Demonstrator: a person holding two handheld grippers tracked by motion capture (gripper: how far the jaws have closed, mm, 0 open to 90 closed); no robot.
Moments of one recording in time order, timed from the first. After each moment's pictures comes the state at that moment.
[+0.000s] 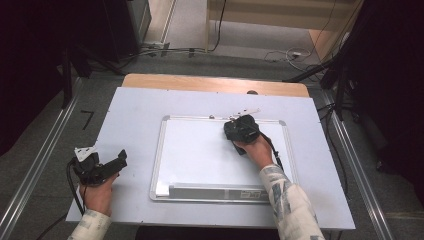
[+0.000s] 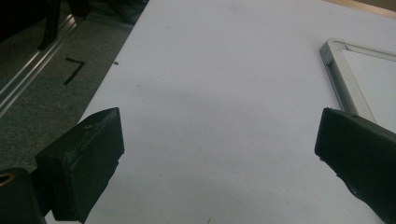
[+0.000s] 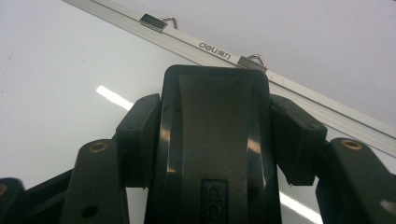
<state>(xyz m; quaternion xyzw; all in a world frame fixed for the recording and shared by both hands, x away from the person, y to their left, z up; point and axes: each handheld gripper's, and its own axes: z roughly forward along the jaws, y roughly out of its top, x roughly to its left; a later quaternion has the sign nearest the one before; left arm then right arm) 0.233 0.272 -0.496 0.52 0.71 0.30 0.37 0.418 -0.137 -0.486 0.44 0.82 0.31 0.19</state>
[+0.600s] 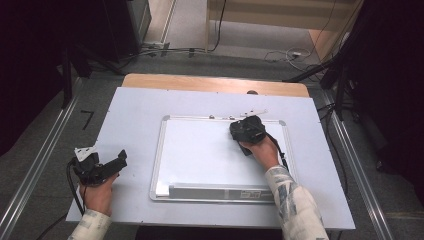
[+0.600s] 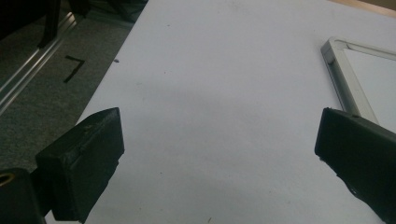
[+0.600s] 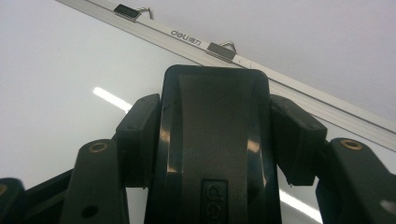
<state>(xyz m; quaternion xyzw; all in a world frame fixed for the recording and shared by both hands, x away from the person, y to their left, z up) 0.233 0.272 -0.497 0.52 0.71 0.29 0.36 0.418 -0.156 -0.486 0.45 0.82 0.31 0.19</state>
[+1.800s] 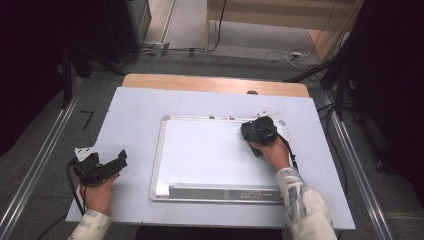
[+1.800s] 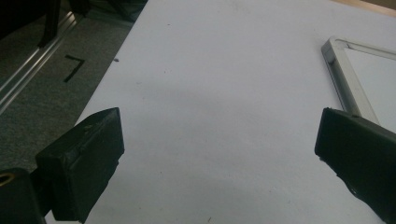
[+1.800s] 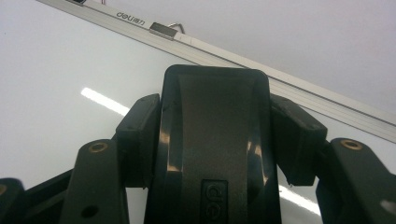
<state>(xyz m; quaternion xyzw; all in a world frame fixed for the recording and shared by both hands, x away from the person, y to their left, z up) 0.233 0.272 -0.497 0.52 0.72 0.29 0.36 0.419 -0.190 -0.485 0.47 0.81 0.30 0.20</state>
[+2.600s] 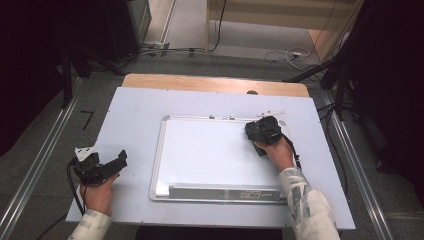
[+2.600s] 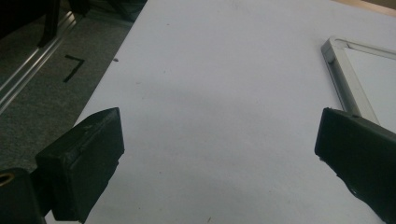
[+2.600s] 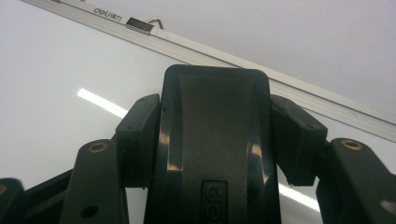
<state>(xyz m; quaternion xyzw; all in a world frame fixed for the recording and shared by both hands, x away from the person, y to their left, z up) 0.234 0.272 -0.498 0.52 0.72 0.29 0.36 0.420 -0.202 -0.485 0.48 0.80 0.30 0.20</state>
